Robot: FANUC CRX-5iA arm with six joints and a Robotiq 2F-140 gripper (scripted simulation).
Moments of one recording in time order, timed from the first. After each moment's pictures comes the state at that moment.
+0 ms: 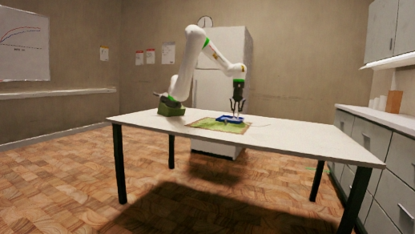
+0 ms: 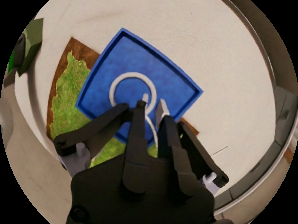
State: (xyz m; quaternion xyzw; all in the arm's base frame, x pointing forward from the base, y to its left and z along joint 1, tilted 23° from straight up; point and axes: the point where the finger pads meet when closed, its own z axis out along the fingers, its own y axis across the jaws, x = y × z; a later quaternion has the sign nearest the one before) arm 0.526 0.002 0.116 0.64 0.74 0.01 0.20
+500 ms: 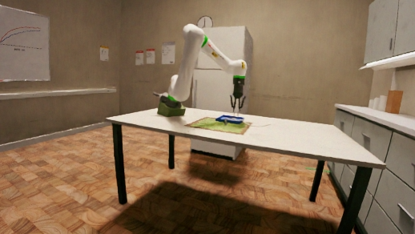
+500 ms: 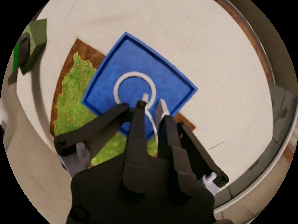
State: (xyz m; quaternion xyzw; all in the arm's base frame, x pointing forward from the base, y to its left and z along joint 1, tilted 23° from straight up) arm 0.518 0.008 0.140 0.64 0.74 0.01 0.20
